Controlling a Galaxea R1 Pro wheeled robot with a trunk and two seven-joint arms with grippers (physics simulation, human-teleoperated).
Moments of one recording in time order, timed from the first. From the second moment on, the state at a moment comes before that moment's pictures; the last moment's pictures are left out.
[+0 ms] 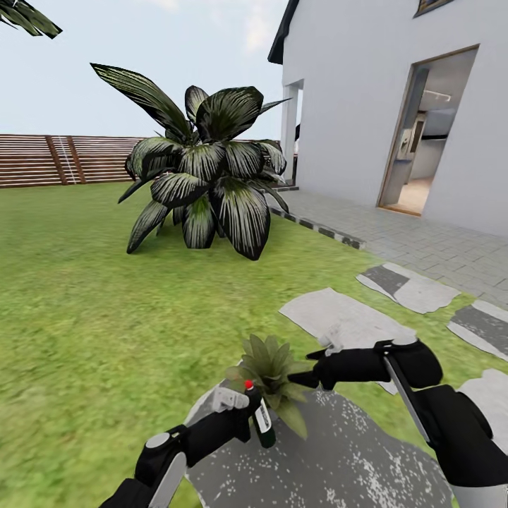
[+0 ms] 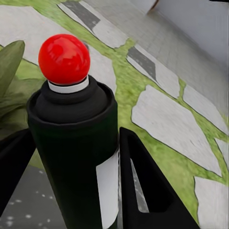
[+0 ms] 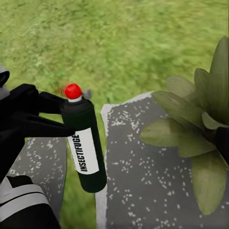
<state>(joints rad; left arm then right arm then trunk) -0.20 -0.02 -0.32 -1.36 0.39 0.40 -0.44 -0.50 -0.23 0.16 -1.61 0.10 1.01 1.07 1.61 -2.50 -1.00</state>
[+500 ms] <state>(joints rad) -0.24 -0.03 -0.41 -1.31 0.39 0.41 -0.45 -0.50 -0.23 0.24 -1.61 0.10 1.01 1.08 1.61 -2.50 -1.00</state>
